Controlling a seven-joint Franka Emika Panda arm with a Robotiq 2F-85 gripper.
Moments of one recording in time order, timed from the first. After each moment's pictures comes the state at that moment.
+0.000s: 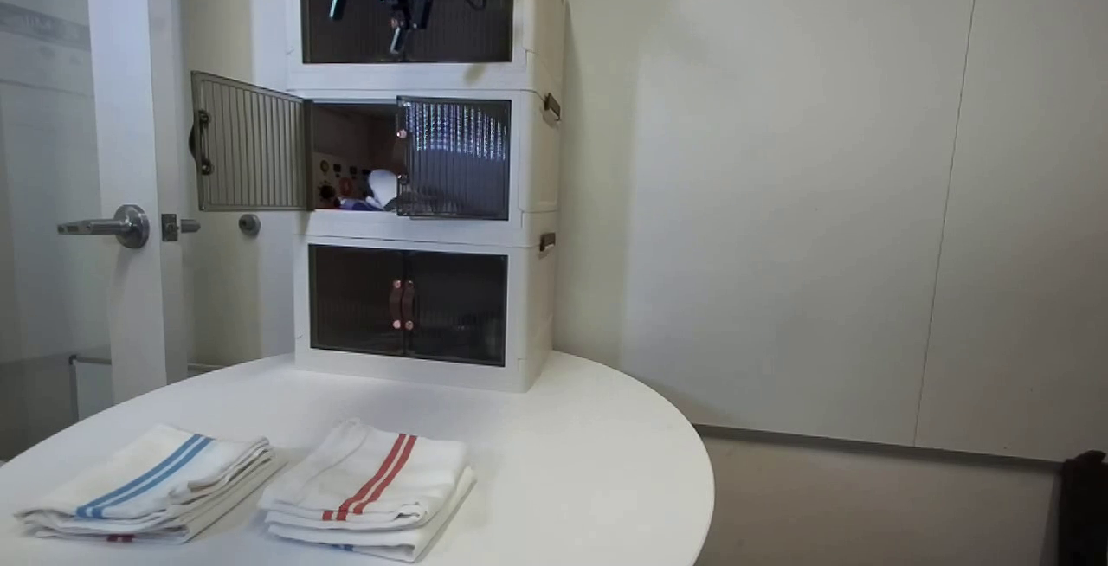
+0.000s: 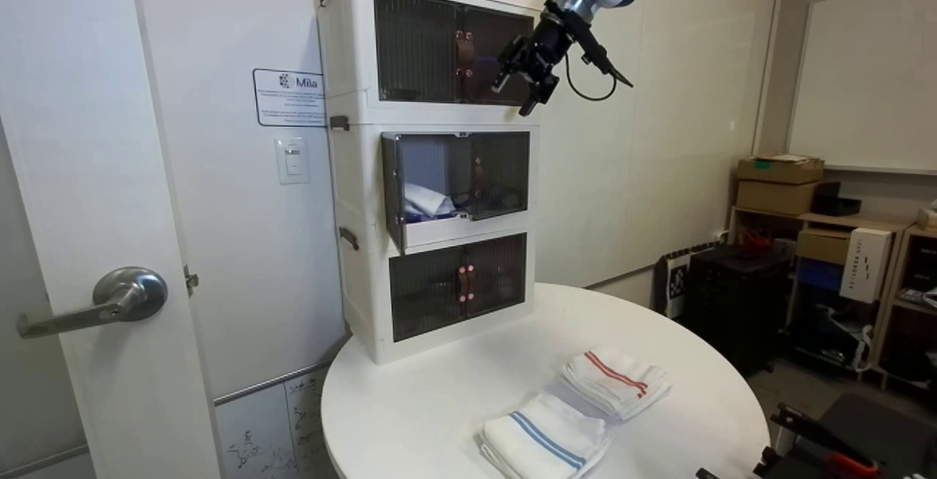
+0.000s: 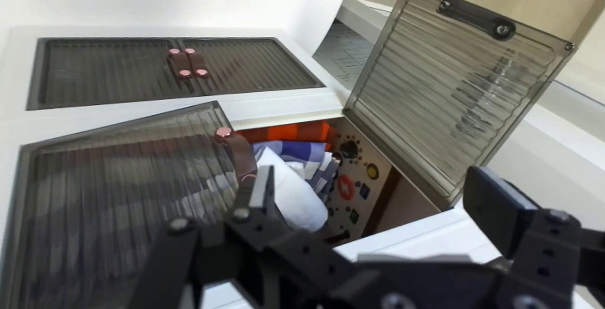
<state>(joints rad) -0.09 0.16 -0.06 -1.56 0.56 1.90 -0.40</state>
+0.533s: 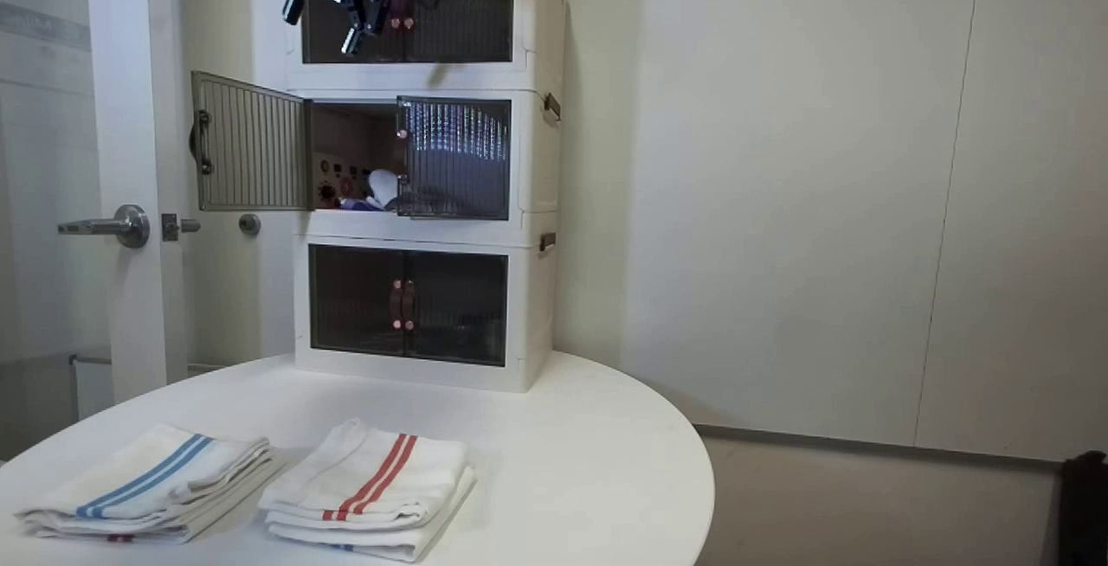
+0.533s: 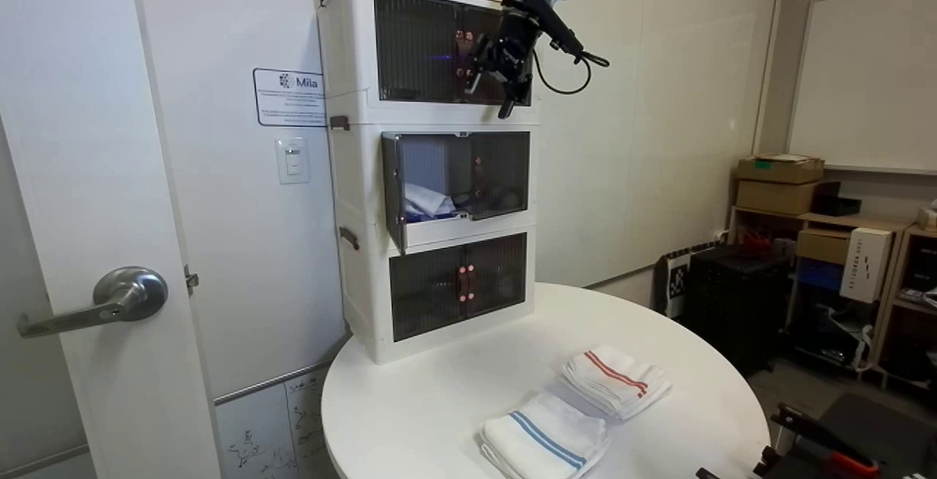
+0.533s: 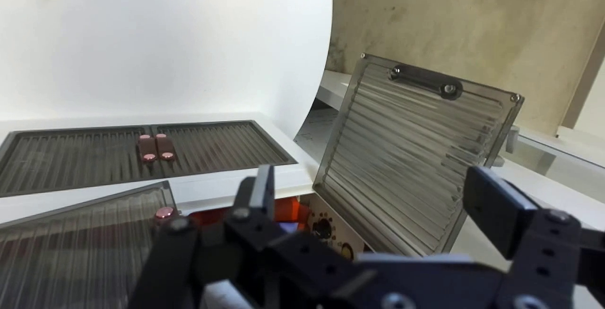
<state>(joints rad) -0.06 0.32 0.01 -1.29 0.45 1.63 -0.17</state>
